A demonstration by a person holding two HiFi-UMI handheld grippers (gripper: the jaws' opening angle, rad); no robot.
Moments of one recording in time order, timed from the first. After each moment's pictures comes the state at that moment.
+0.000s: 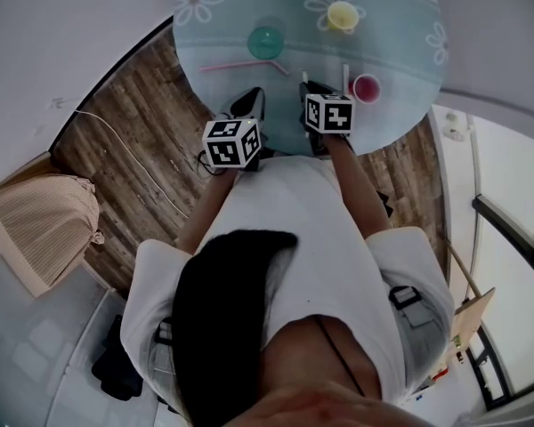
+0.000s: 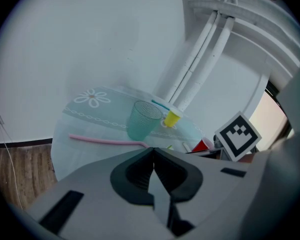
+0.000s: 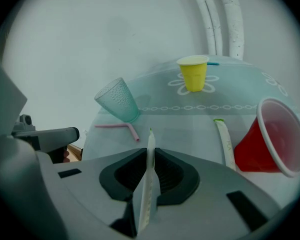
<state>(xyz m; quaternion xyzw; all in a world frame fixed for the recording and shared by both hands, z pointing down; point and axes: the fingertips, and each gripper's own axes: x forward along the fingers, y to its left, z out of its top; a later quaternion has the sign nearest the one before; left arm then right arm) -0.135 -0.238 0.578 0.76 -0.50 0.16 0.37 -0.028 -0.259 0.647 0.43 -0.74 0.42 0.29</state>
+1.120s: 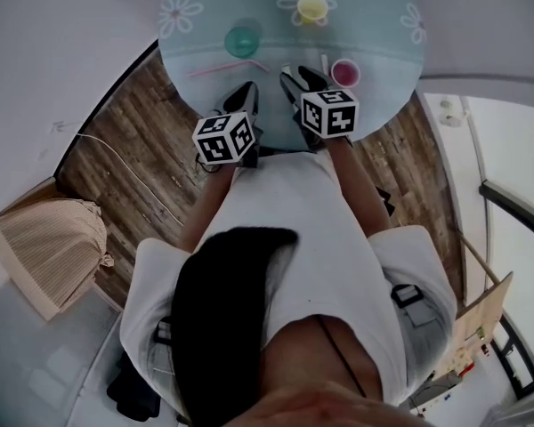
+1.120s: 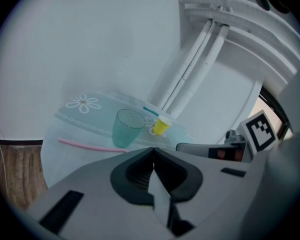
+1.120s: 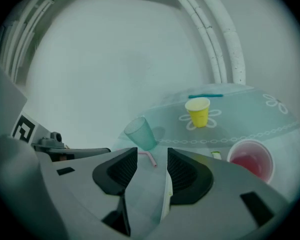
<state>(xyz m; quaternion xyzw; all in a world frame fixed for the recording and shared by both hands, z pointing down) -0.107 -0.237 0.548 0.78 -0.50 0.12 0.36 -0.023 -0.259 0.565 0.42 -0.82 0.35 0.16</state>
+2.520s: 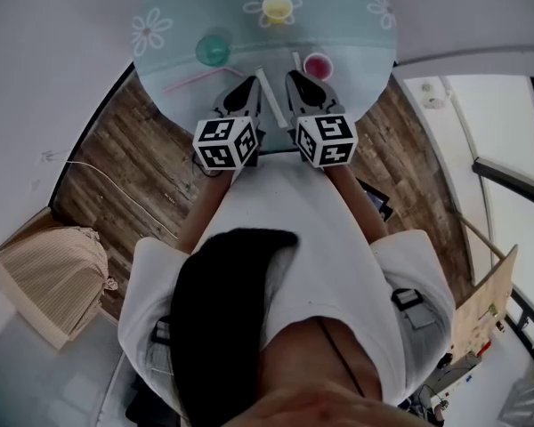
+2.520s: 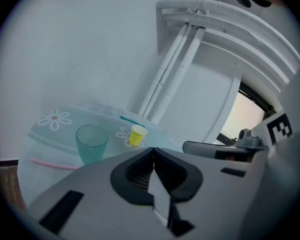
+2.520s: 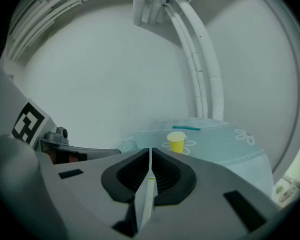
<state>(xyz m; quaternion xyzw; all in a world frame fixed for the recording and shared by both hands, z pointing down) -0.038 -0.243 0.502 0.84 -0.44 0.09 0.29 0.033 -0.238 0.492 0.54 -0.81 0.22 0.11</state>
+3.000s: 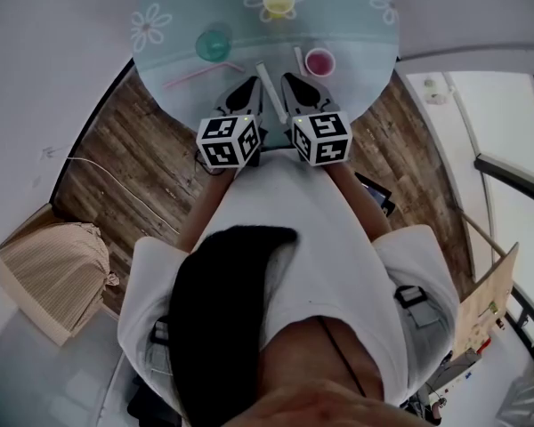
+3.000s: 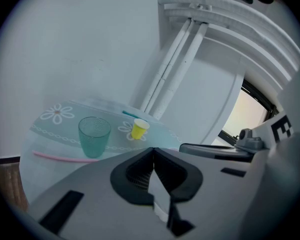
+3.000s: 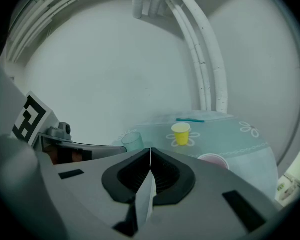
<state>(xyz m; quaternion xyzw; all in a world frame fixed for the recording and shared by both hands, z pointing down) -0.039 -0.235 0.517 0.84 -0.44 0.11 0.31 0.018 -0.228 0.511 0.52 -0.81 0.24 0.13</state>
